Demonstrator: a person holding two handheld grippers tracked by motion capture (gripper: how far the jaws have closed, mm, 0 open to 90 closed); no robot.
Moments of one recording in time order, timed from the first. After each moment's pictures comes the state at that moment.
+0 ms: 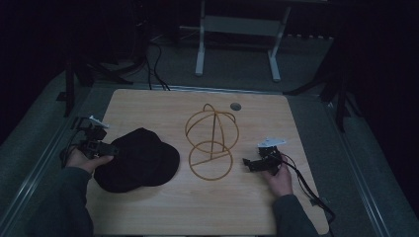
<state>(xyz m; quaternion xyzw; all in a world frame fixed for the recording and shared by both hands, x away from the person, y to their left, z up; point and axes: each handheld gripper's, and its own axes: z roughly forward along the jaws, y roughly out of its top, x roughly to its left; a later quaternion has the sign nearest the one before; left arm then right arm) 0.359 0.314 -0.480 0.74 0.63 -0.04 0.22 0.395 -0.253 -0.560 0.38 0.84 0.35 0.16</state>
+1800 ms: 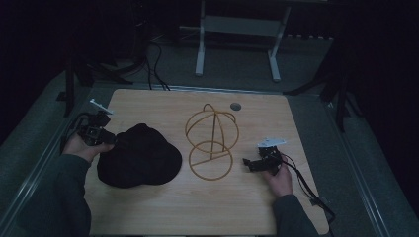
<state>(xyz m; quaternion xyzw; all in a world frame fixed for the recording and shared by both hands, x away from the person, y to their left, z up) 0.360 0.289 -0.410 0.77 0.58 -0.06 0.26 0.395 -0.253 -0.560 0.38 0.84 0.35 0.16</state>
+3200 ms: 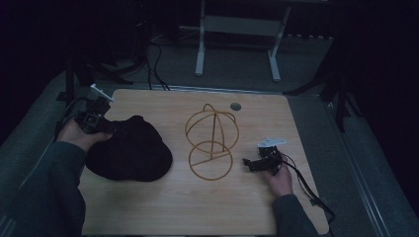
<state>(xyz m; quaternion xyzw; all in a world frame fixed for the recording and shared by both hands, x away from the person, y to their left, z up) 0.362 0.277 -0.358 0.80 0.55 -0.02 0.23 0.395 -0.253 -0.561 0.38 0.84 0.35 0.16</state>
